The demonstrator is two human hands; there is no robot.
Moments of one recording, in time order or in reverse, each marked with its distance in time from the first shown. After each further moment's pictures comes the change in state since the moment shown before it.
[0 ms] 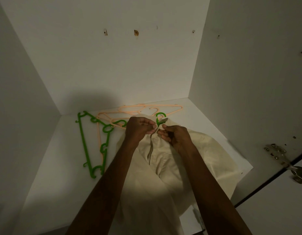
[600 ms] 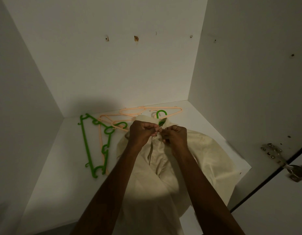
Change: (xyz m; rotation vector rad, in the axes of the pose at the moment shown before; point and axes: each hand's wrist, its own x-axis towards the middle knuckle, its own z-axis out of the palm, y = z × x) left_hand -0.013 -0.006 0.014 0.045 -0.035 0.125; right_hand -0.024 0.012 0.007 -0.175 0.128 -0.336
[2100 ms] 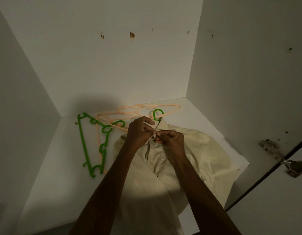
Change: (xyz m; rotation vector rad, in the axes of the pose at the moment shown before) left_hand -0.007 0.009 -0.006 0.404 0.001 0.108; right_hand -0.003 0.040 -0.013 0.248 -0.220 -0.144
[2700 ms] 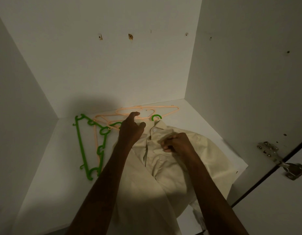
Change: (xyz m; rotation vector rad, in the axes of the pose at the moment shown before) left_hand 0.013 0.004 -0.017 0.166 0.113 -0.192; right_hand 0.007 -0.031 -0.028 -0.360 0.001 0.289
